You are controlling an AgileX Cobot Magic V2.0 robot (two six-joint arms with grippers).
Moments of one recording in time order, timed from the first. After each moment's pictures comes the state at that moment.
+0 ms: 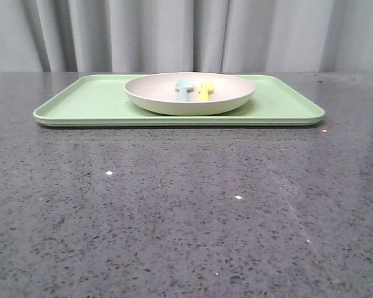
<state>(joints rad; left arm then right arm) 0.02 0.53 -0.61 -0.11 0.80 0.01 0.02 0.88 -1.11 0.18 0.84 0.01</state>
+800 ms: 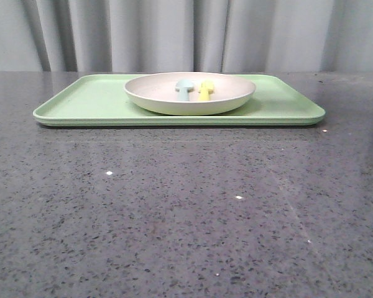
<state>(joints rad) 0.02 0.53 -0.61 -0.12 0.80 0.01 0.45 1.70 -1.81 0.02 0.95 0.23</state>
